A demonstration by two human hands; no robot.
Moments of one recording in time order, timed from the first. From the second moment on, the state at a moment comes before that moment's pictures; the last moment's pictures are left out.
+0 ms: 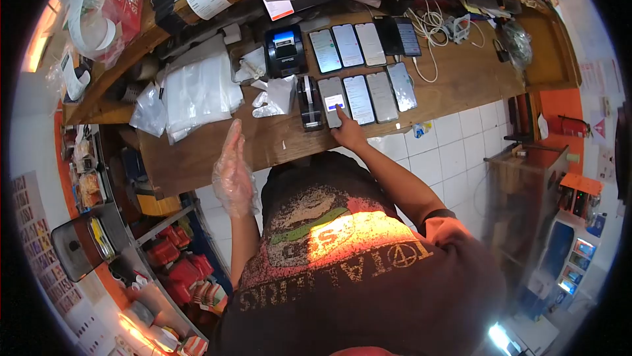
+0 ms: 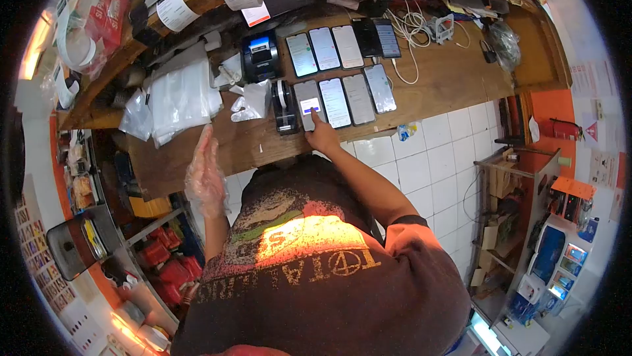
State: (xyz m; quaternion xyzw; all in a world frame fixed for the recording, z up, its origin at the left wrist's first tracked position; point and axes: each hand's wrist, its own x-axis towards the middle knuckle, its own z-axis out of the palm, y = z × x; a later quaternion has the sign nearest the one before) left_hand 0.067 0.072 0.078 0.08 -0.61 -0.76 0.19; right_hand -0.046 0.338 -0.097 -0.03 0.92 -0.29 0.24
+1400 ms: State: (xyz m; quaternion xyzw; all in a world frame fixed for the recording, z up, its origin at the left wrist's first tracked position) left_hand 0.030 0.050 0.076 0.13 -0.79 -0.59 0.14; right_hand -0.247 0.194 -0.090 -0.11 0.86 -0.49 -0.03
